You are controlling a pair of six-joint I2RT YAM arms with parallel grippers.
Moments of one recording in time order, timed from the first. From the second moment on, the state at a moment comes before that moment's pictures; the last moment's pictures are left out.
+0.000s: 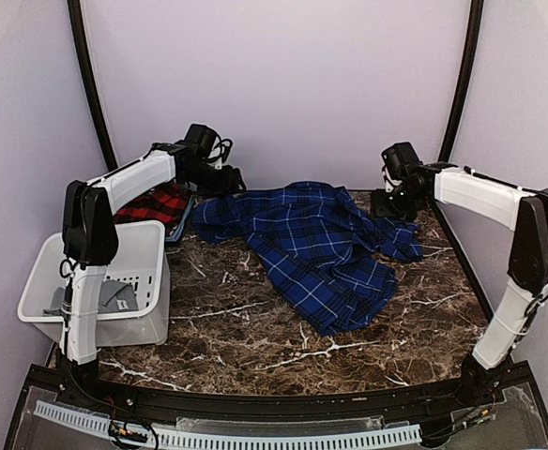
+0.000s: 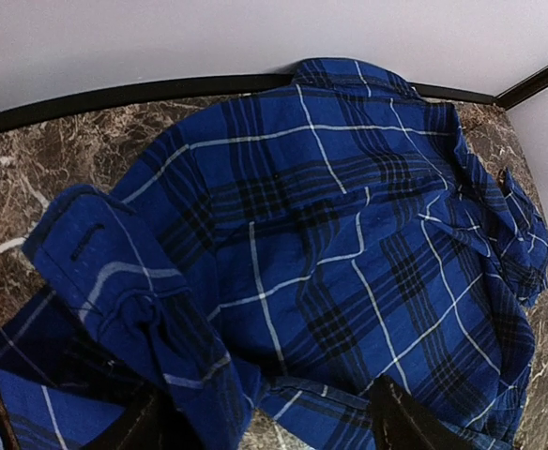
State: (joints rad) left arm -0.41 2.26 2.14 -0.70 0.21 -0.35; right arm 0.36 1.76 1.47 -0.64 0.22 0.32
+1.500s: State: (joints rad) left arm -0.44 2.13 2.14 -0.79 0.05 -0.32; right arm 0.85 1.51 0.88 -0.33 -0.18 0.47
